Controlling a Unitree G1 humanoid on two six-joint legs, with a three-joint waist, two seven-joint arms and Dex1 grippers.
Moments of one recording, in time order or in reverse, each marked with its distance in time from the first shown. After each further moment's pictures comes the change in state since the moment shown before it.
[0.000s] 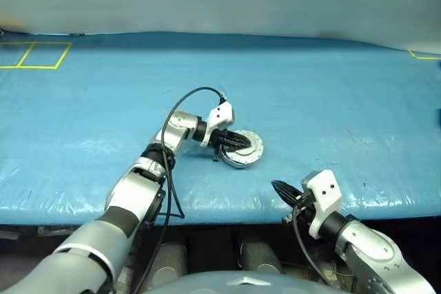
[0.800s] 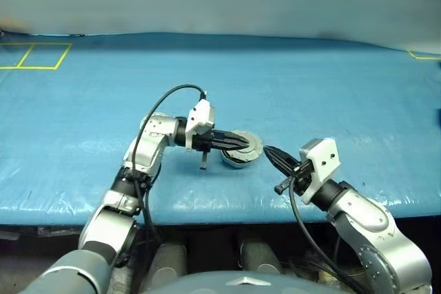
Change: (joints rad) left arm 0.411 0.224 0.085 -0.870 -0.224 0.305 0.030; right arm -0.315 -0.007 0.043 0.032 0.040 0.033 -0.025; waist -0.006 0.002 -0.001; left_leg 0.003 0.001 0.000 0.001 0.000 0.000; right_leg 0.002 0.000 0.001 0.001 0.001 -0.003
